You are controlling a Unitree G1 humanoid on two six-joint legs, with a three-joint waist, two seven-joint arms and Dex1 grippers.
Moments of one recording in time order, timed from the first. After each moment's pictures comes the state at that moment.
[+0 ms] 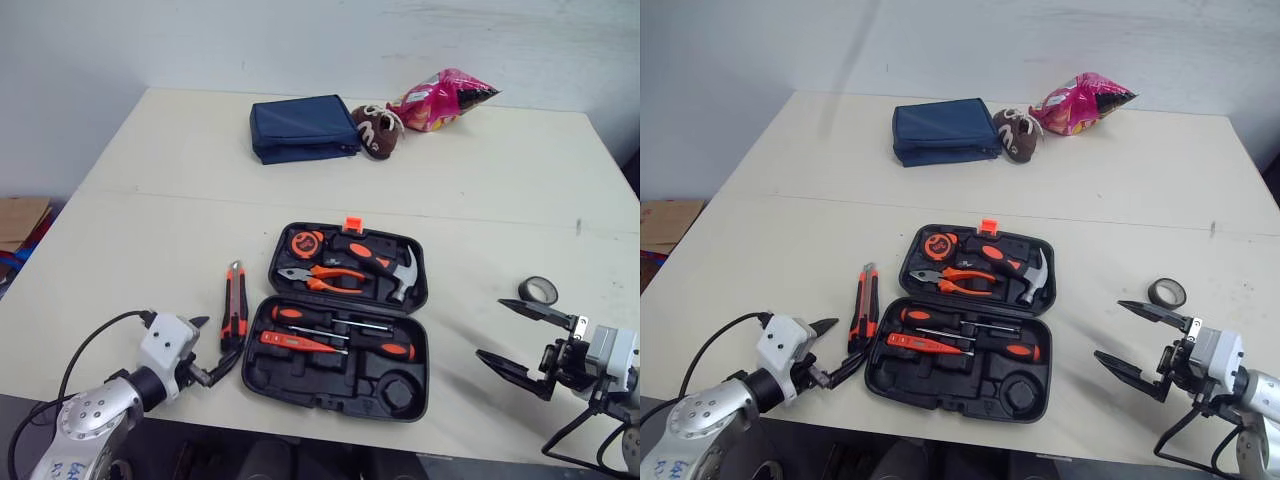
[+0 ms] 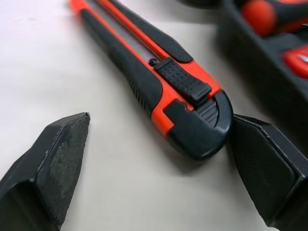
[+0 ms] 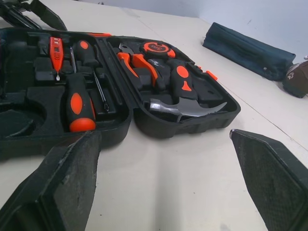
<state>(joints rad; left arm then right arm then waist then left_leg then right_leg) 0.31 0.49 0.24 -0.52 -0.27 0.47 -0.47 0.19 -0.66 -0.40 0.05 0.58 -0.37 1.35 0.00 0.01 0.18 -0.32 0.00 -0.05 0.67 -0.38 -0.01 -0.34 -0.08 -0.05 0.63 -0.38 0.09</state>
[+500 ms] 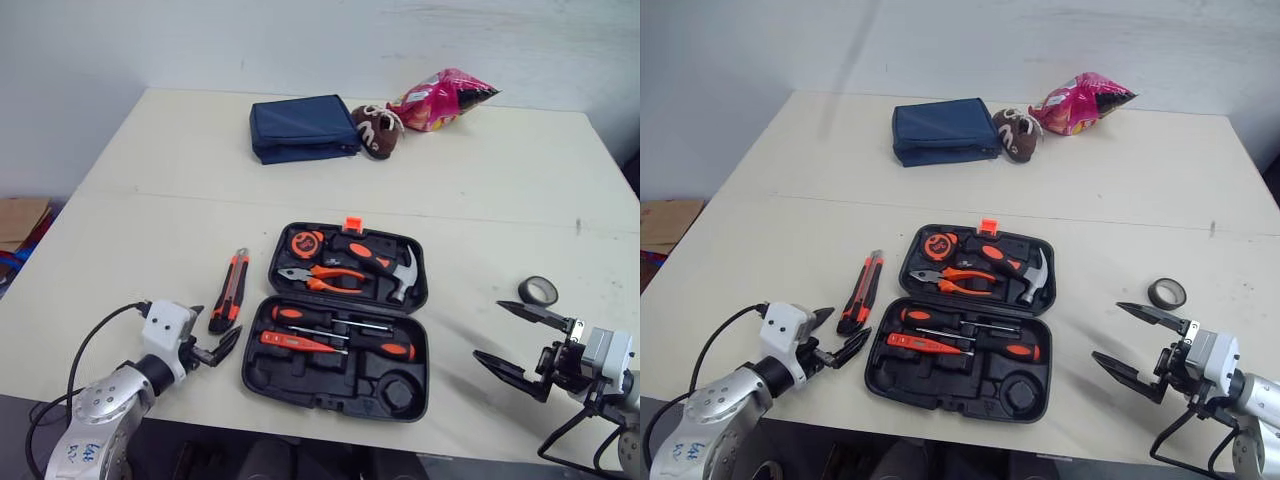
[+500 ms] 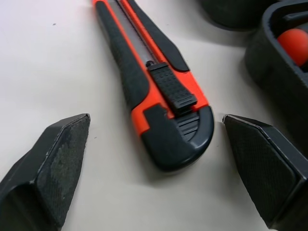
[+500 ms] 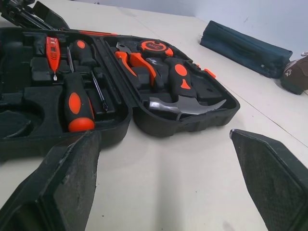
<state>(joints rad) 0.25 0.45 0.23 -0.49 -0.29 0.52 -0.45 0.19 -0.65 -0.40 0.05 0.58 -0.37 1.33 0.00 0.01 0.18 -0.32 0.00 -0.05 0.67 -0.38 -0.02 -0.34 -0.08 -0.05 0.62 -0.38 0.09</state>
